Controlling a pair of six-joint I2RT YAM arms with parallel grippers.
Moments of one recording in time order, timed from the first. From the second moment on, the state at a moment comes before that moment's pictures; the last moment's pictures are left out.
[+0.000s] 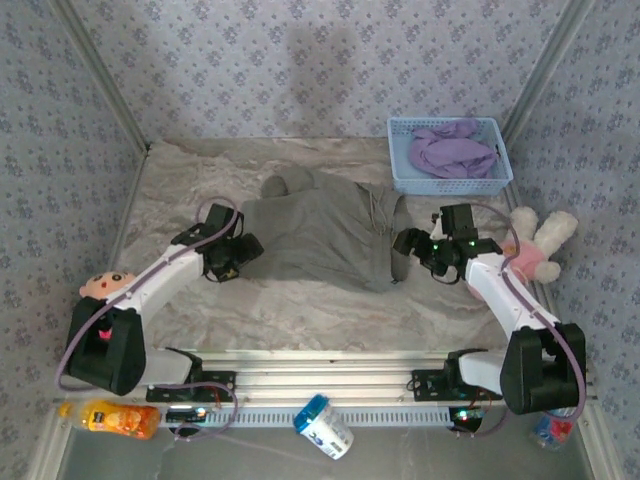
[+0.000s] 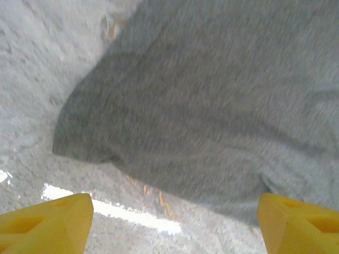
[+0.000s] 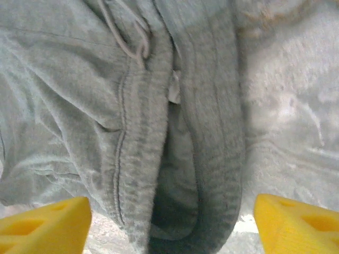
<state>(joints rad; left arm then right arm) -0.37 1.34 0.86 -0.61 0.00 -0.91 0.13 1.22 0.79 -0.54 -0.32 0.59</state>
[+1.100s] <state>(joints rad) -0.35 1.75 1.11 -0.80 -0.18 -1.00 0.32 1.45 0.95 -0.55 -0.31 0.71</state>
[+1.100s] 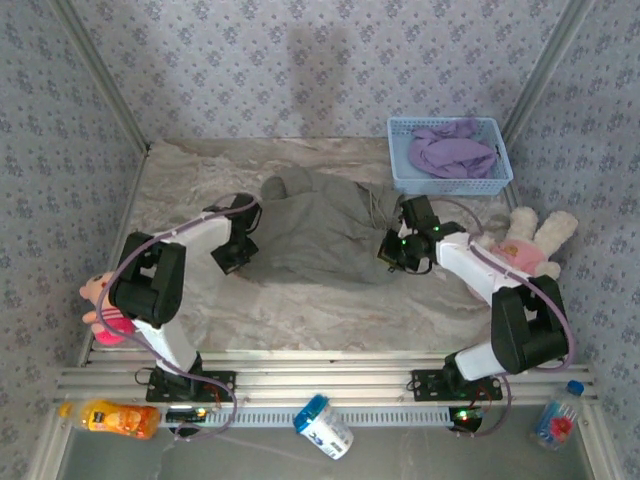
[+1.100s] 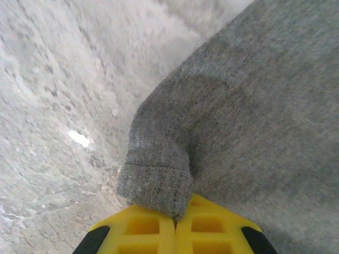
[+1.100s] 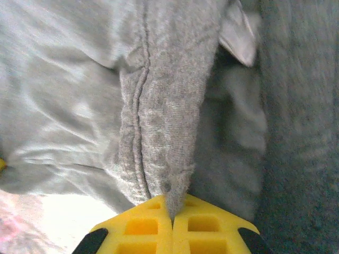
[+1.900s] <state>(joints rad) -0.17 1.56 2.01 -0.90 -0.07 -0.59 0.13 1.75 1.90 -0.26 -0.78 0.80</state>
